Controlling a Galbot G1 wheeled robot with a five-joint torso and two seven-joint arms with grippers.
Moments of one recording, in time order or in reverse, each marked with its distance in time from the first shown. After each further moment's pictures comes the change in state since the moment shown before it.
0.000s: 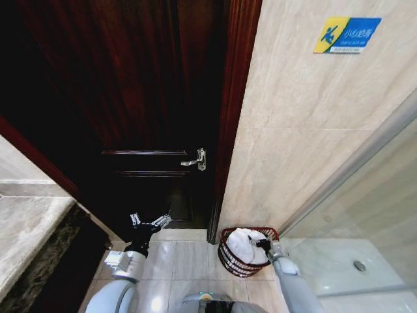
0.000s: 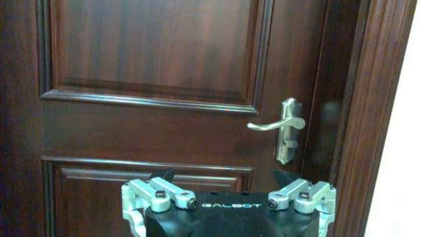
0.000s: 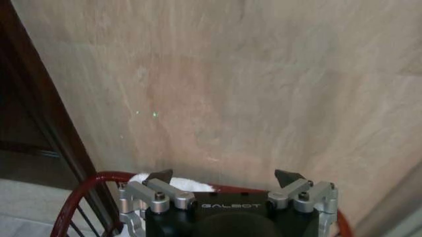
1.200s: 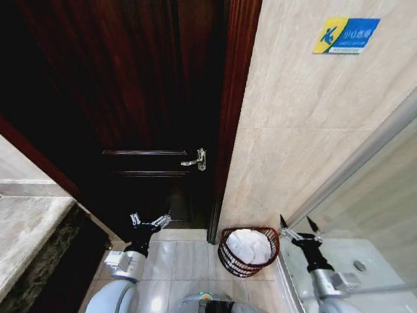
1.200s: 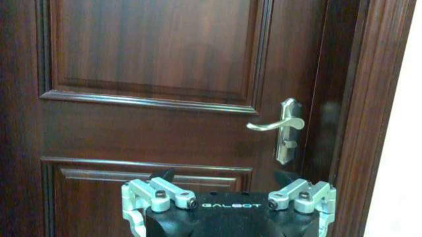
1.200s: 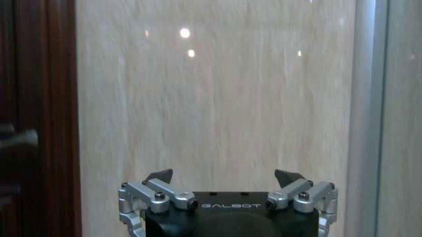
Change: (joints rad) left arm 0.000 0.000 0.000 0.000 0.000 0.000 0.000; right arm -0.705 0.138 0.253 1.263 0.287 0.025 0.173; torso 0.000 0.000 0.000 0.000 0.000
